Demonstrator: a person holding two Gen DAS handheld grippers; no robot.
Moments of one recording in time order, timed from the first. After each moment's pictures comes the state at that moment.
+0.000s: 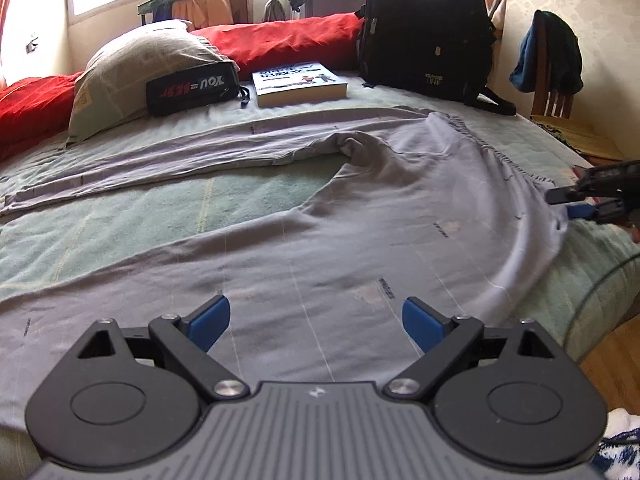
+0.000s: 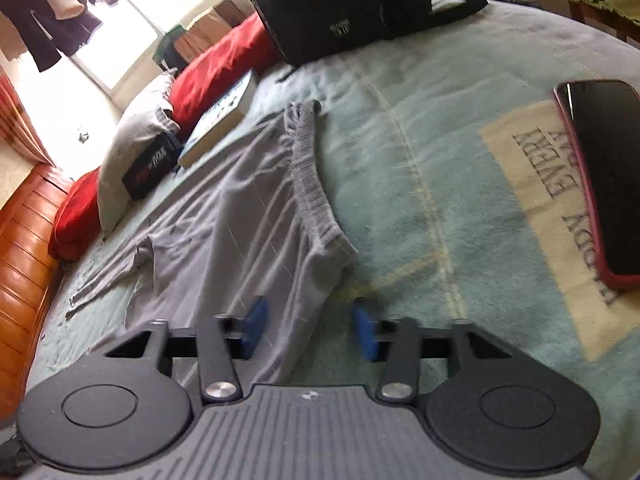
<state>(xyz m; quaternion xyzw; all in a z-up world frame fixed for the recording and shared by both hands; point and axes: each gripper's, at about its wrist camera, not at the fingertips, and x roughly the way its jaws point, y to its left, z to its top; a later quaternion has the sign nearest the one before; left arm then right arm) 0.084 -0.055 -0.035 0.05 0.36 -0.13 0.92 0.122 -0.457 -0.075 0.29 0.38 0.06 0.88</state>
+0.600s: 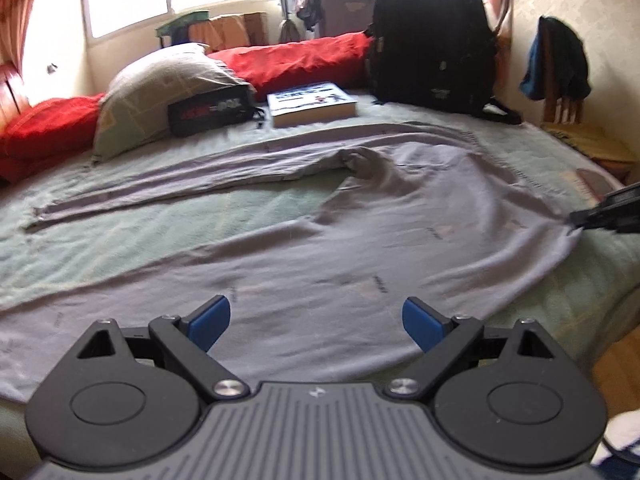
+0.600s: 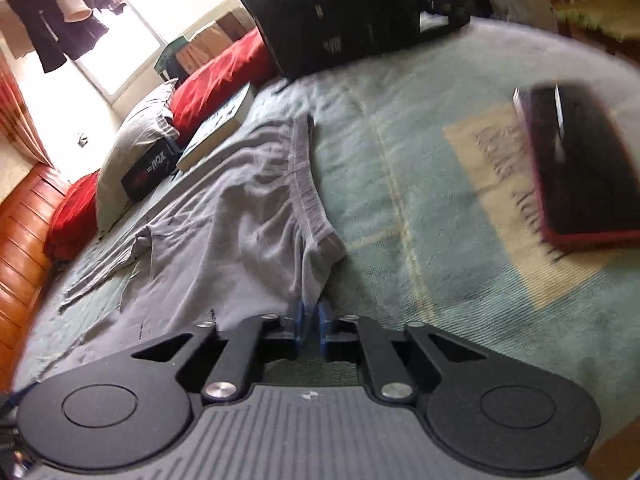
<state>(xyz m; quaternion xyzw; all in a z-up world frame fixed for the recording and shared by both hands) 0.064 -0.067 -0.025 0.08 0.33 -0.09 0.94 0.071 -0.459 -0.065 0.25 0.35 0.04 0.90</state>
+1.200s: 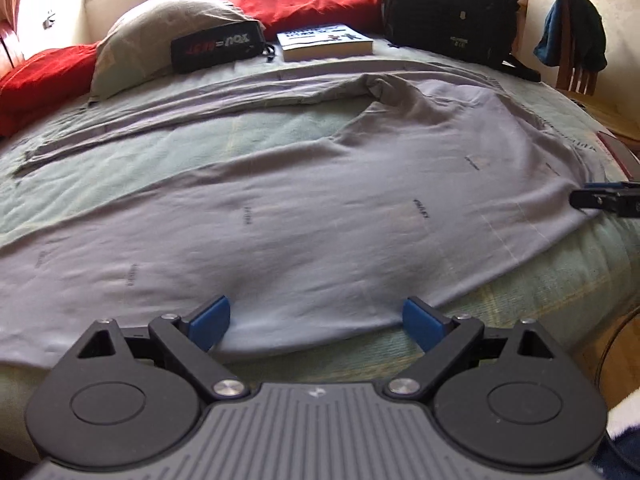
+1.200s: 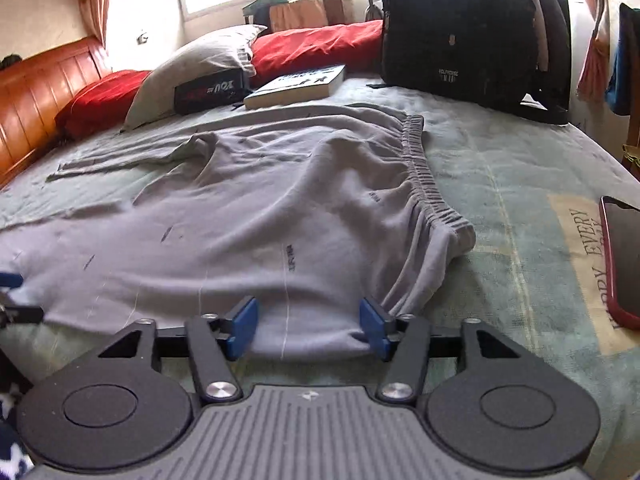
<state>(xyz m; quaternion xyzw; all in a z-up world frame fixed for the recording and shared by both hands) 0.069 -0.037 -0.062 0.07 0.40 -0.08 0.91 0.067 -0.369 -0.071 0.05 0.34 0.10 0.93</state>
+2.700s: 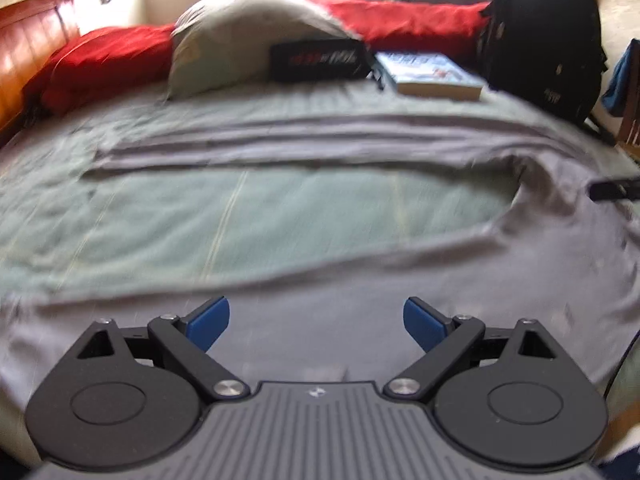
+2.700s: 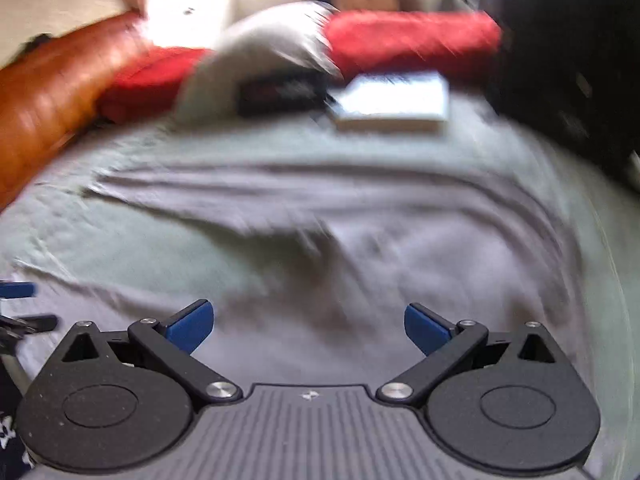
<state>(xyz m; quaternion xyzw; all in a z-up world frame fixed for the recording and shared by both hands) 0.153 0.060 -0.026 0.02 0.40 -0.02 0.92 0.215 -0.257 0.006 0.02 0.37 0.20 0.91</state>
